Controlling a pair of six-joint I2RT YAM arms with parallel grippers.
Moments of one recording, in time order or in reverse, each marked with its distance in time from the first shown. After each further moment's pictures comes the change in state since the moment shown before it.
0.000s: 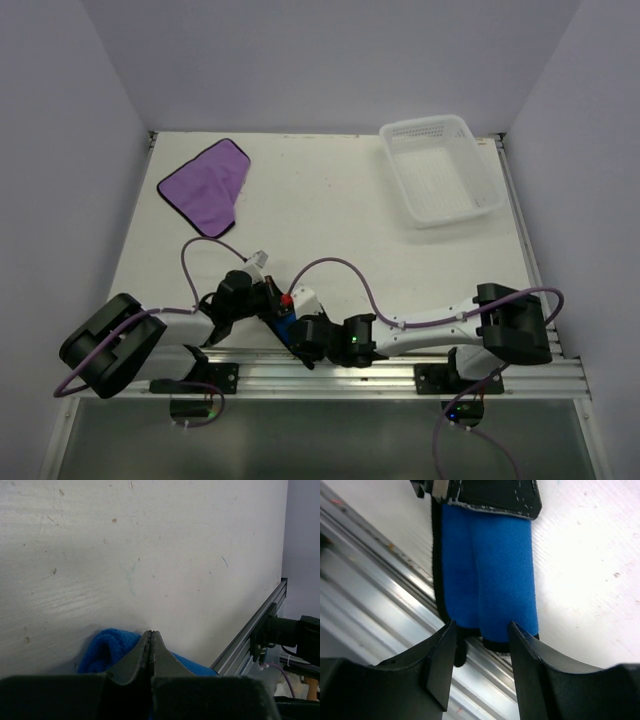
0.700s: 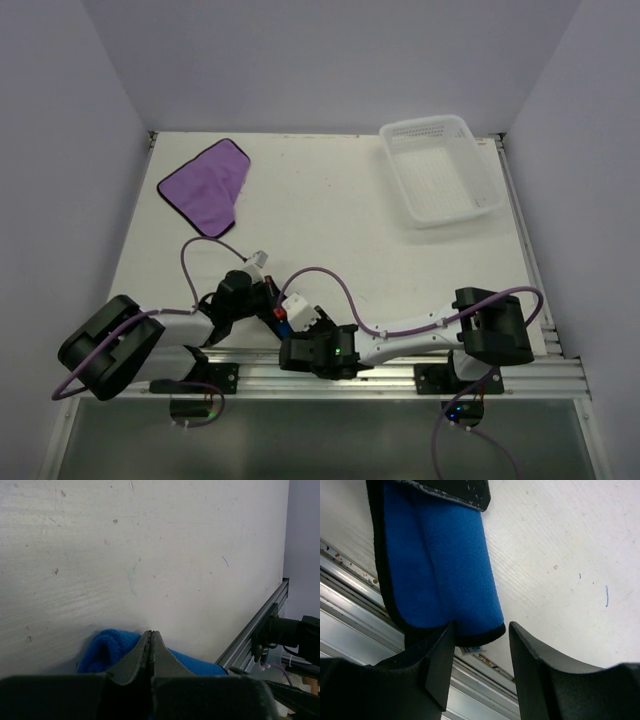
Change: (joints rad) left arm 0.000 -0.013 0.002 -0.018 -0.002 0.007; right arm 0.097 0.144 0.140 -0.281 0.300 -0.045
